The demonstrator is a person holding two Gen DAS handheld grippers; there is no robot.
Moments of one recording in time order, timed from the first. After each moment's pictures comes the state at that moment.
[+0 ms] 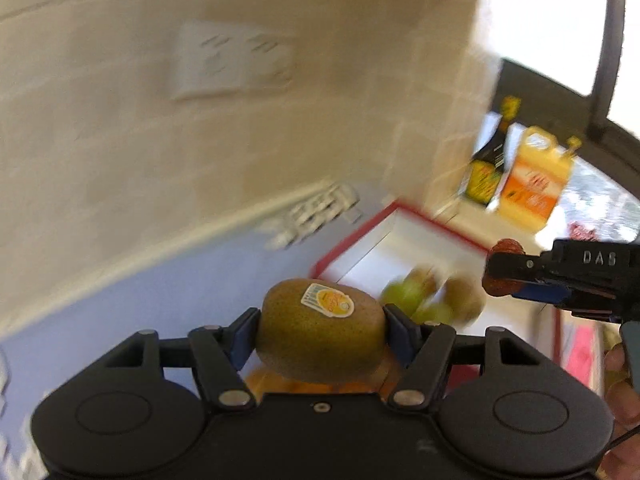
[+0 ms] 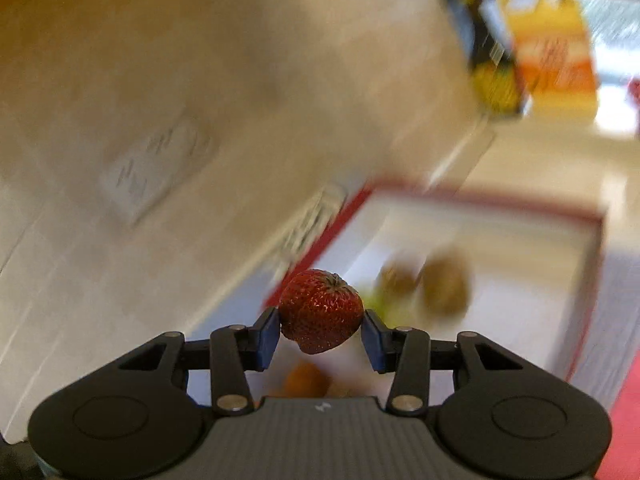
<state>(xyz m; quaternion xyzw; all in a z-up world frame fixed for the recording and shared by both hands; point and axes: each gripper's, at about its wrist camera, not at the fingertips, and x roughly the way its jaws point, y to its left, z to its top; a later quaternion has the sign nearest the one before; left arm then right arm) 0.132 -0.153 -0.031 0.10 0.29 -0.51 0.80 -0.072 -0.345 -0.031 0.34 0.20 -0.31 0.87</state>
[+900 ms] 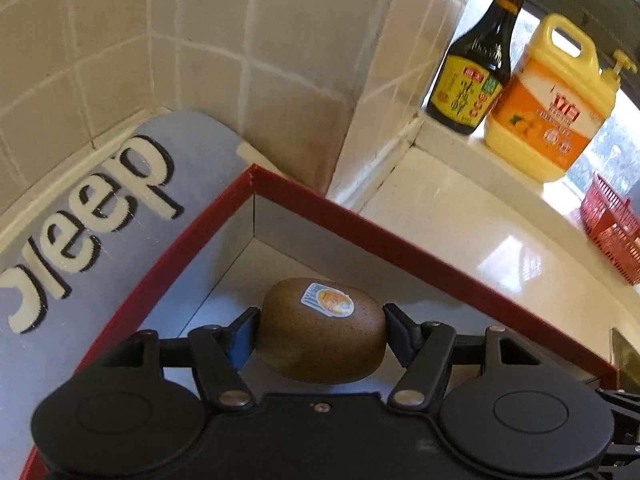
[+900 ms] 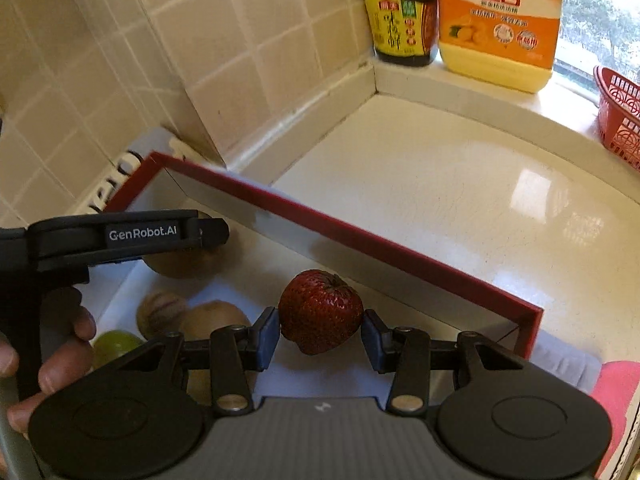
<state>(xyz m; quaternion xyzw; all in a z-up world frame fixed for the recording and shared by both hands) 0.147 -0.450 -0.140 0.20 0.42 -0.55 0.69 -0.044 -0.493 -0.115 0.32 0.39 -0.40 0.77</state>
